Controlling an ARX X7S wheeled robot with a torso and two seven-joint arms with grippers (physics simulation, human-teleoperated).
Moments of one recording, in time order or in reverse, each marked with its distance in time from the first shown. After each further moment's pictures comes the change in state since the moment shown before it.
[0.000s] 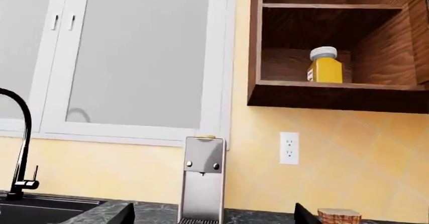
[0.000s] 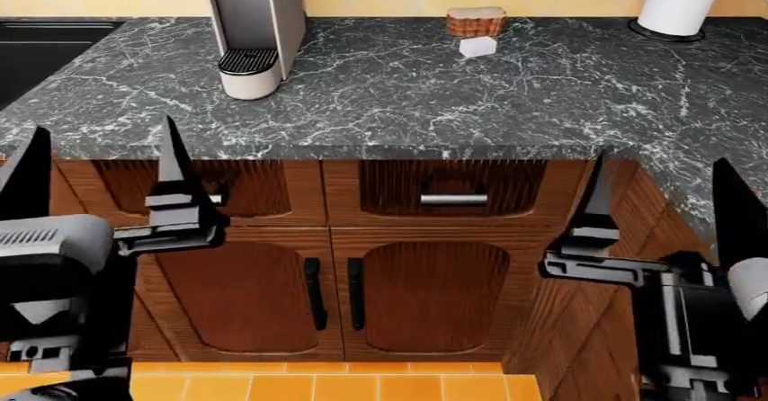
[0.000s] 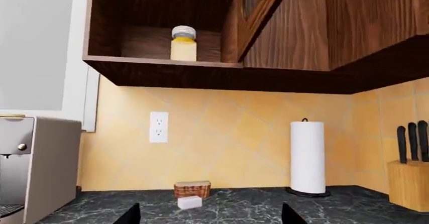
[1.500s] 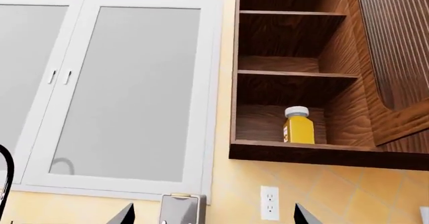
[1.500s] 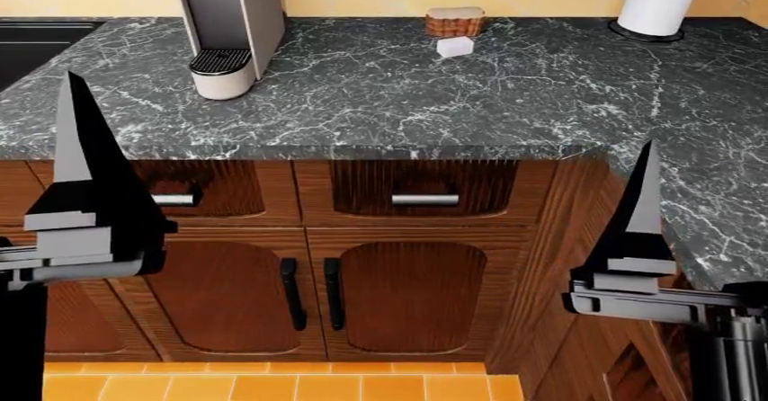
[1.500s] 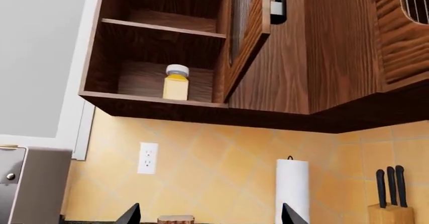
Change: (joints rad) left arm -0.145 -0.709 0.429 0.156 -0.278 0.444 -0.715; right arm 0.809 0.755 -1.194 -0.154 0.196 -0.437 0.894
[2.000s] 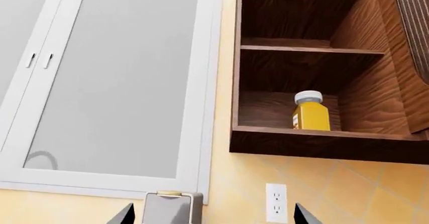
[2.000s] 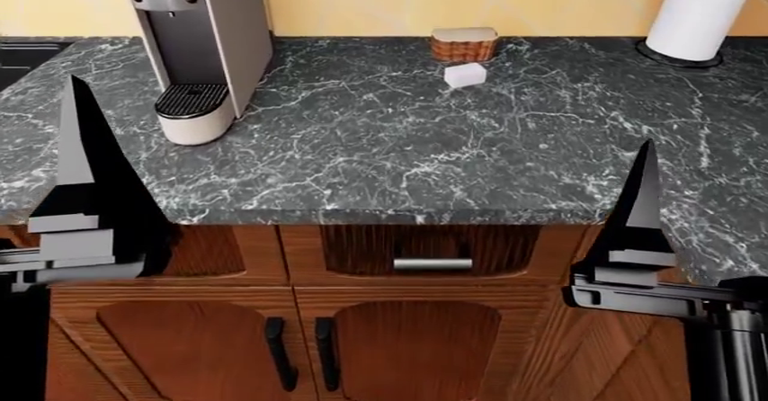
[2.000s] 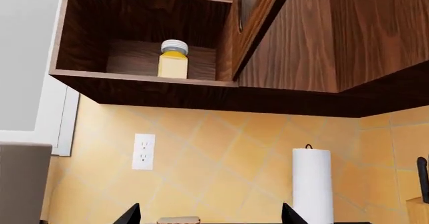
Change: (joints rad) left arm 0.004 -0.007 0.021 -0.010 0.012 0.024 -0.006; right arm 0.007 -0.005 -0.004 0.018 0.039 -0.033 0.001
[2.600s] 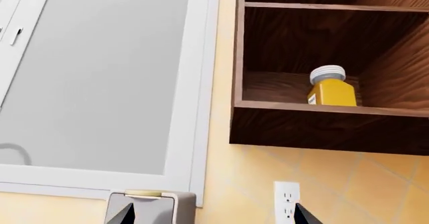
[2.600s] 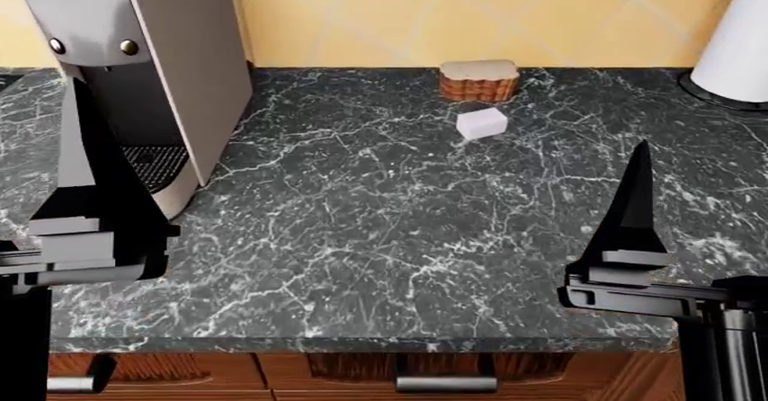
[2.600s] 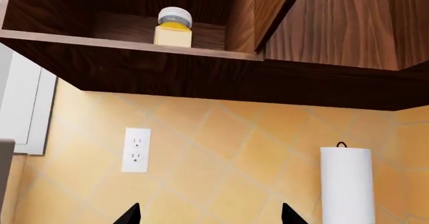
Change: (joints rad) left arm 0.001 -0.008 0.016 -0.005 0.008 0.020 -0.003; right arm 0.001 -0.012 0.002 0.000 0.004 0.016 -0.001
